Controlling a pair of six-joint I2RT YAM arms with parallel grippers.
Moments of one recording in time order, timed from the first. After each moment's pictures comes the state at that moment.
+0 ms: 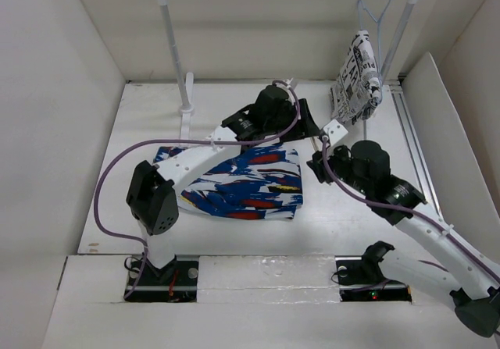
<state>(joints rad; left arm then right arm) -0.82 1.78 1.65 -0.34 0.19 -0.83 0.64 0.85 0.87 -0.36 0.01 -0.11</state>
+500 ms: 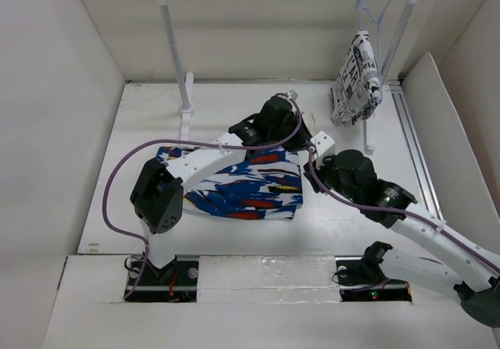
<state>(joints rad) -0.83 1.82 1.59 -0.28 0.21 -0.97 0.77 0.88 0.85 -0.41 0.15 -0.10</state>
